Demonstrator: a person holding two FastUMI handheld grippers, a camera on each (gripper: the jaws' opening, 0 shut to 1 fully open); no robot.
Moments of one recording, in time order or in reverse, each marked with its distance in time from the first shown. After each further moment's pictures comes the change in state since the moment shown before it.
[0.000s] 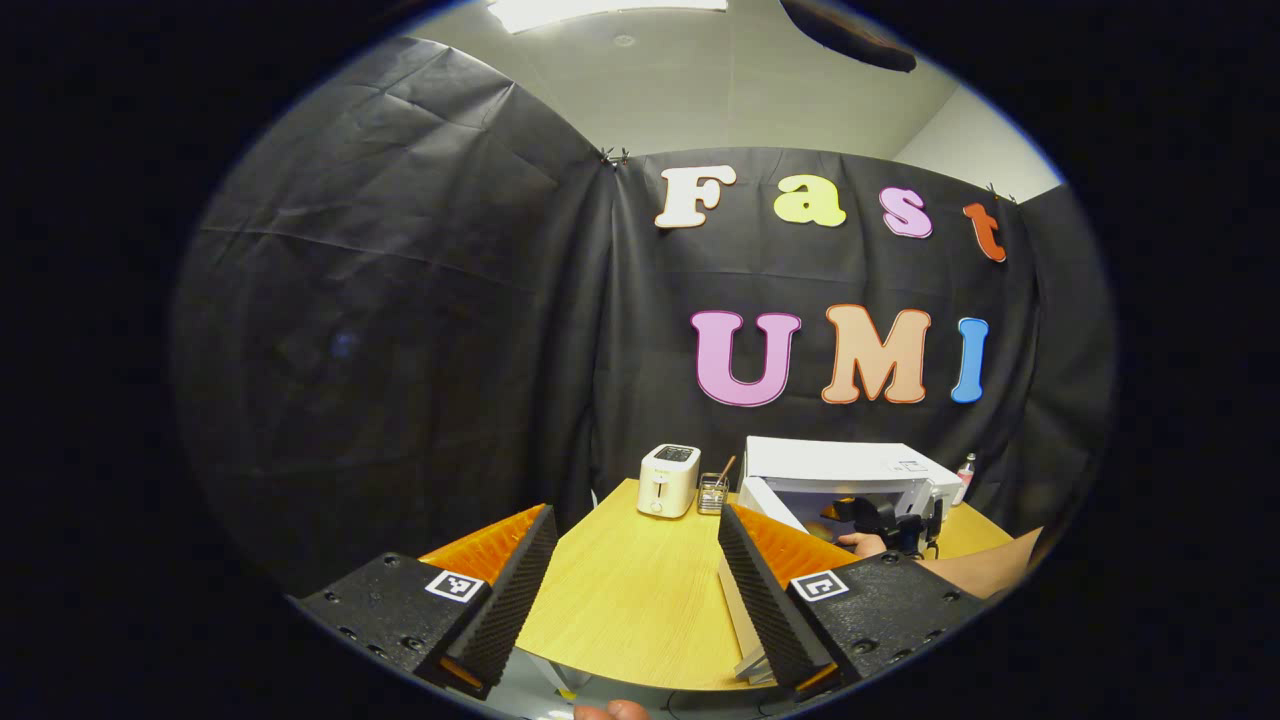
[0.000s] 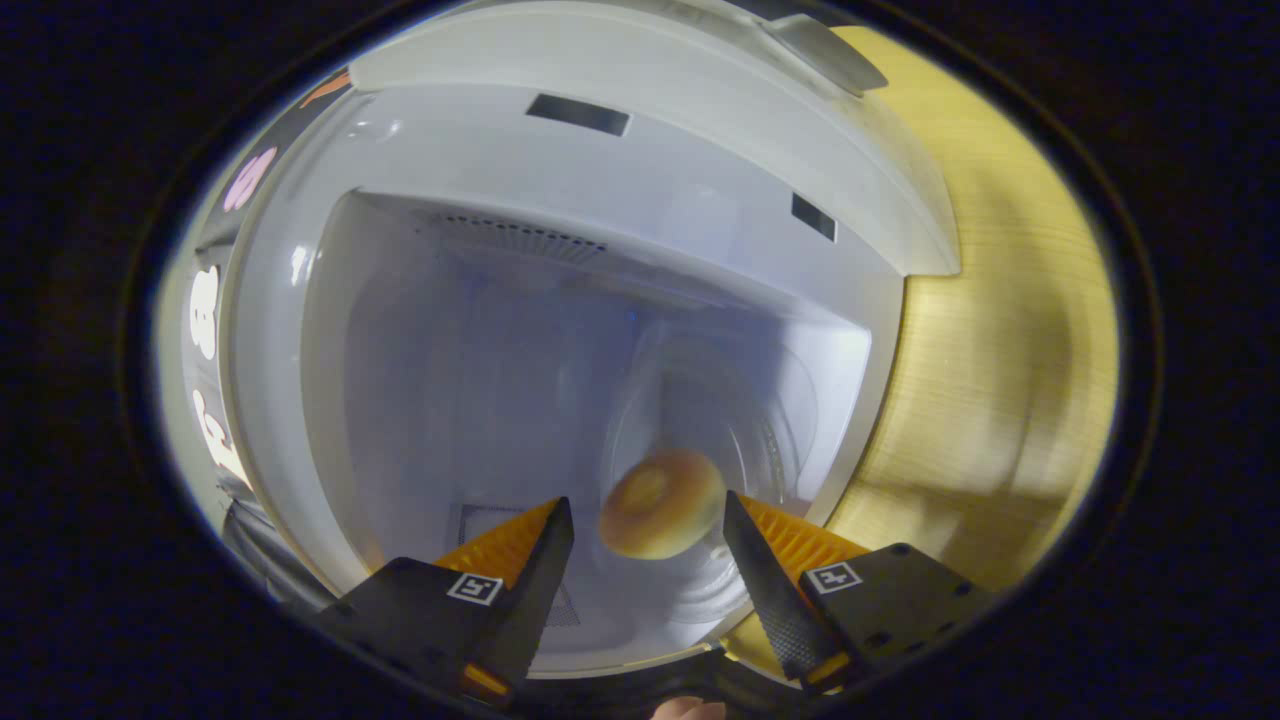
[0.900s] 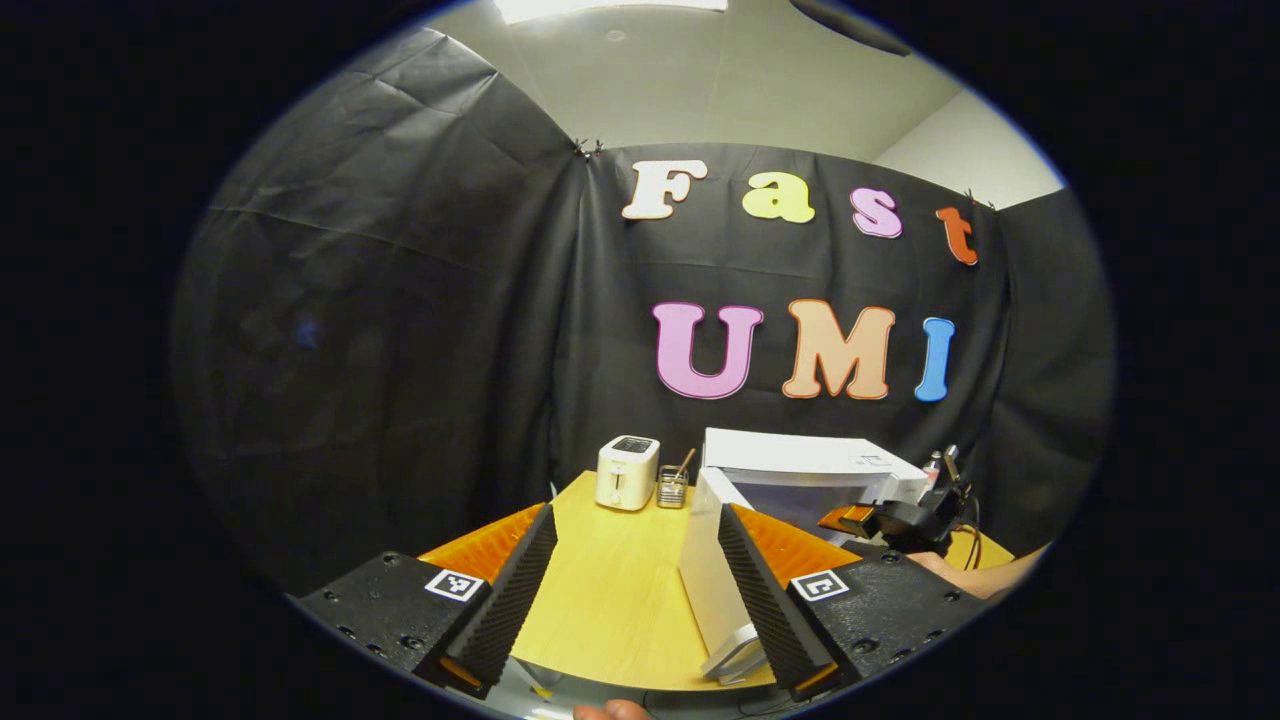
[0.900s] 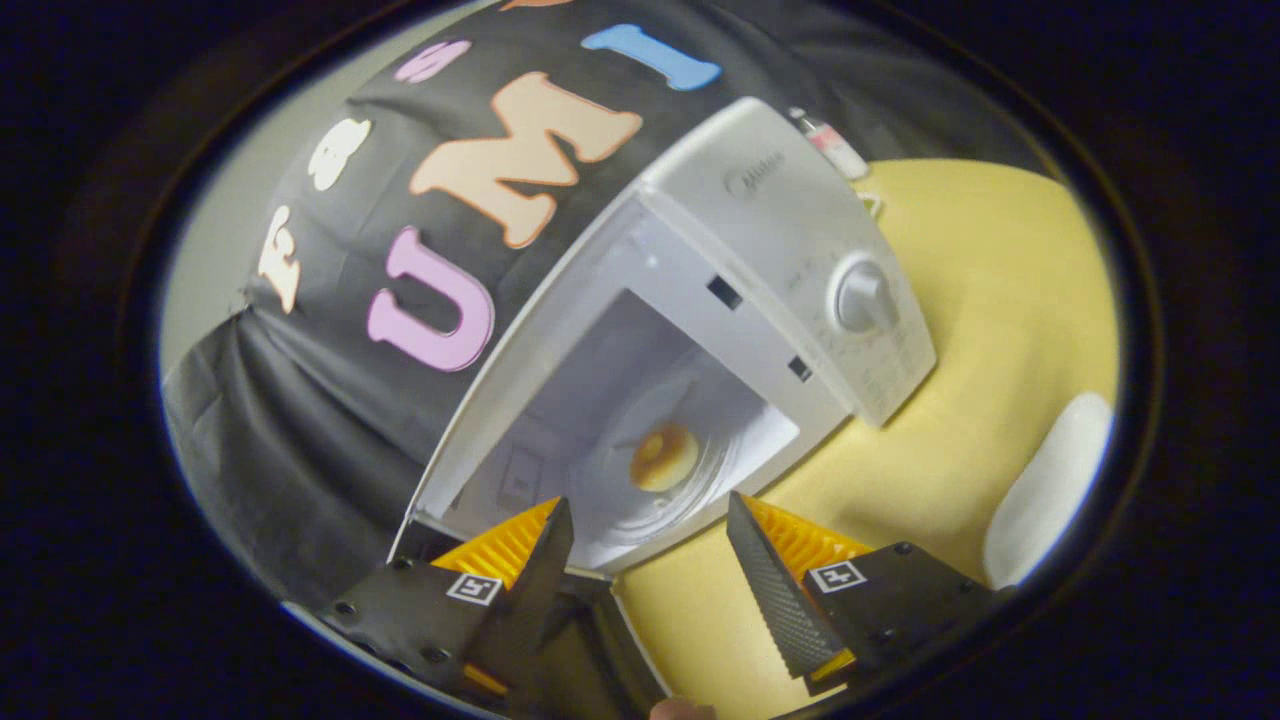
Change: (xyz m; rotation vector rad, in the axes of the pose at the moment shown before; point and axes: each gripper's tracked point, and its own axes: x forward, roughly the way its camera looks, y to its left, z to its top) left arm 0.008 -0.040 -0.022 -0.027 0.012 -0.129; right arm -0.141 -0.004 0.040 -0.611 0.058 0.160
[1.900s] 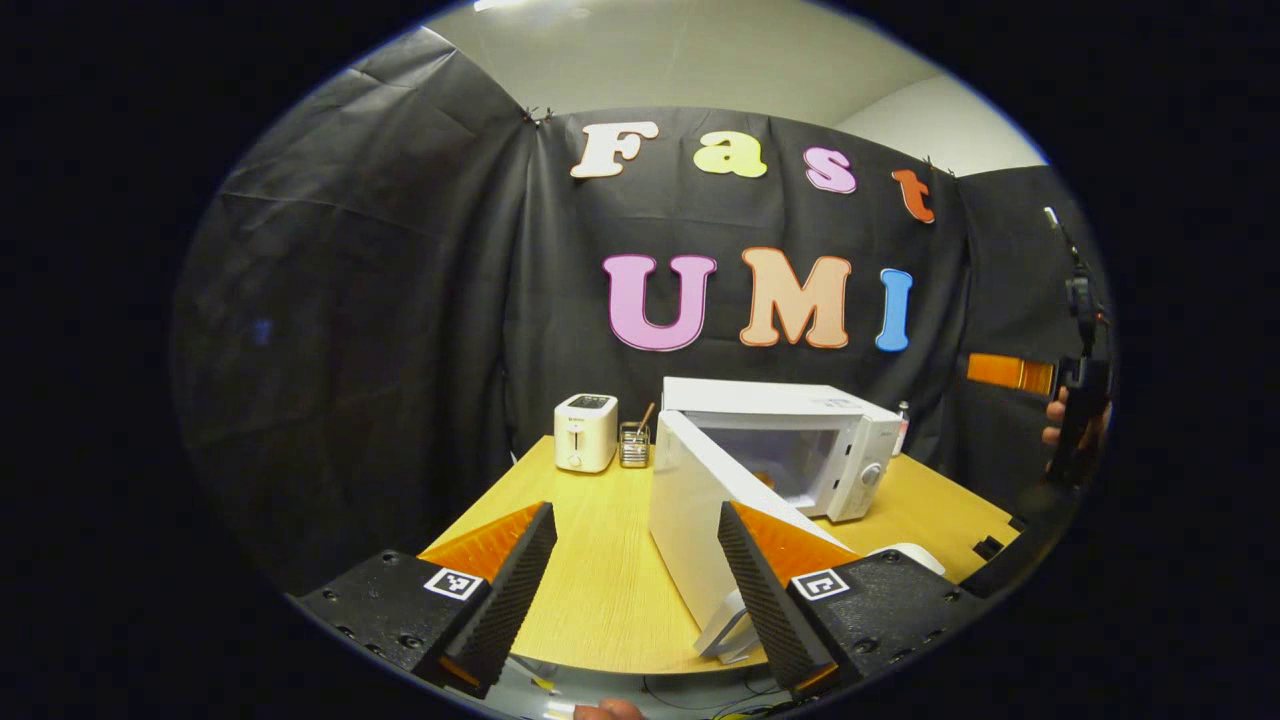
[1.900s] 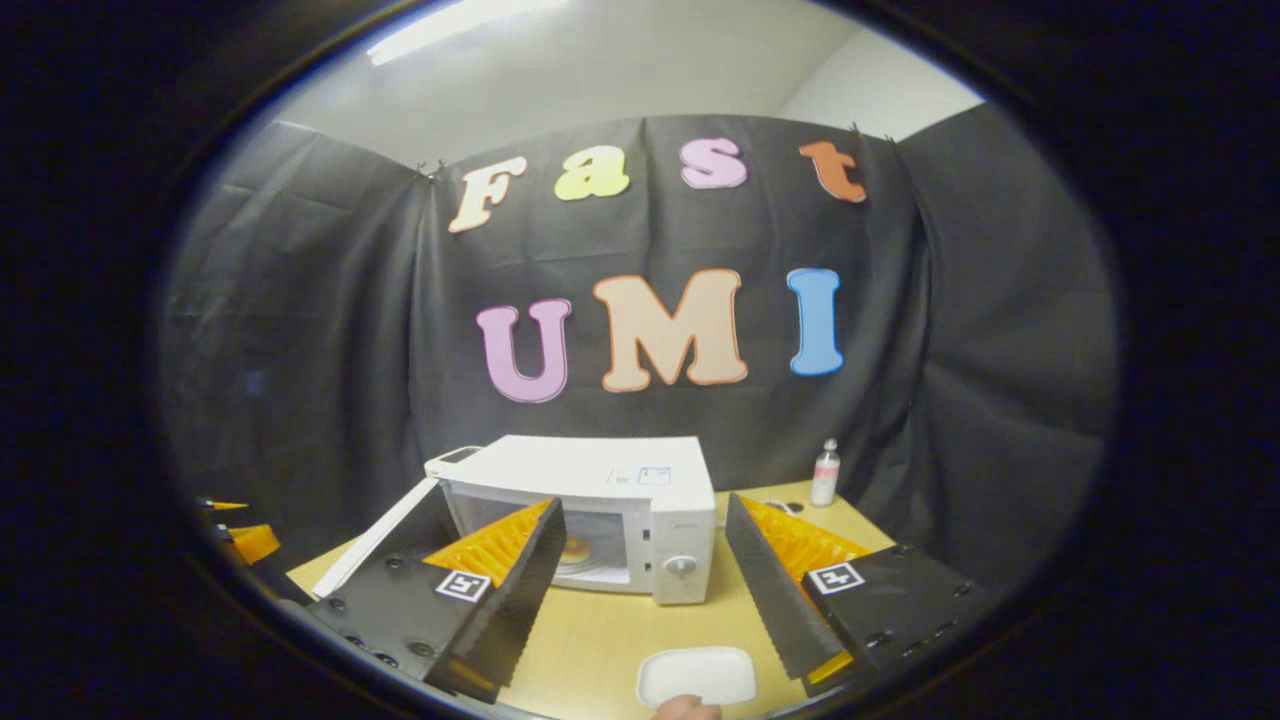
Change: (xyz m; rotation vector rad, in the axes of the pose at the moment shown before) left arm 0.012 -0.021 -0.071 0.048 0.114 -0.132; right arm -0.246 0.051 0.159 -0.750 -0.432 -0.001
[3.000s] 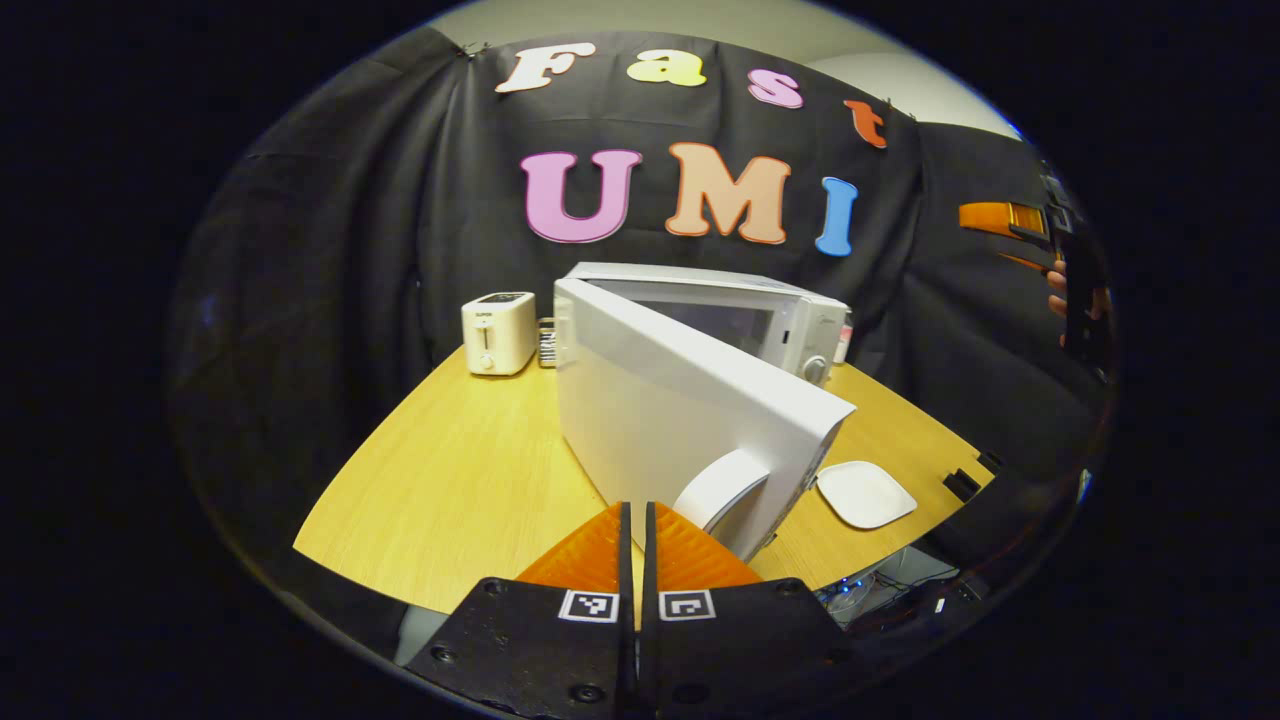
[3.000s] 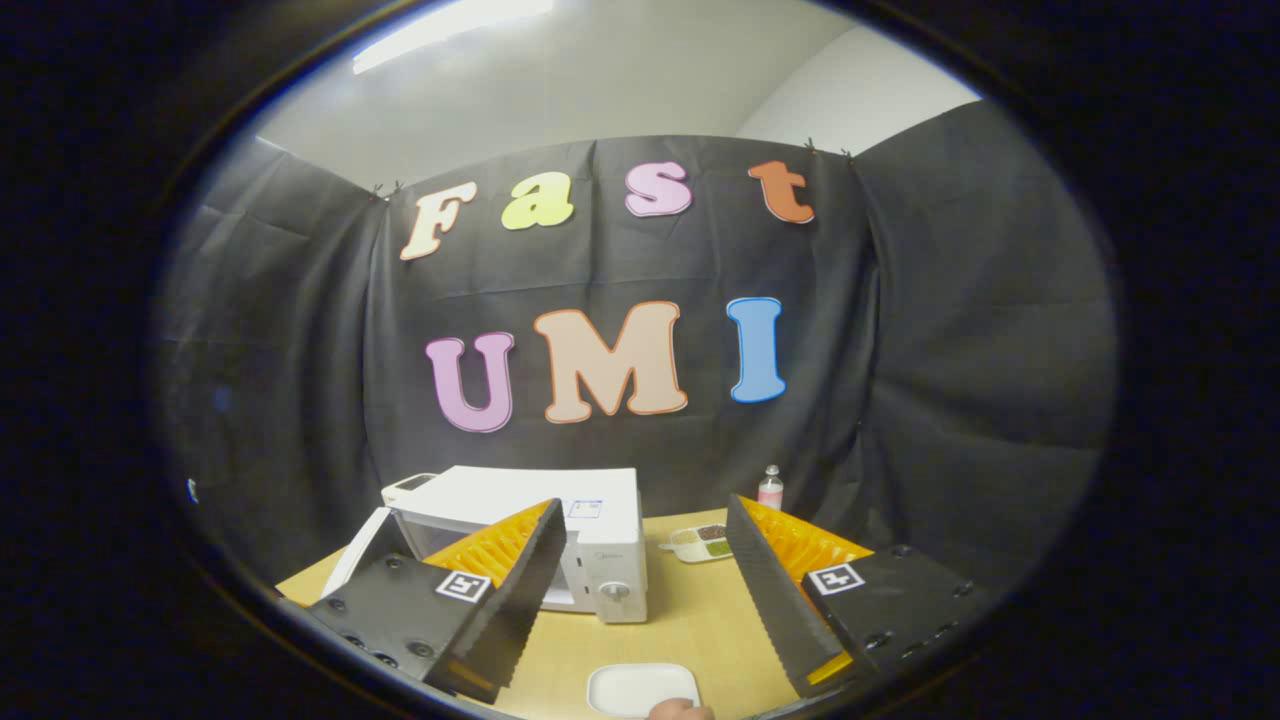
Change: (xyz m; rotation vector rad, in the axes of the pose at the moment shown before) left arm 0.028 -0.094 -0.110 0.041 0.271 -0.206; right arm -0.006 -0.082 0.030 0.062 0.000 -0.149
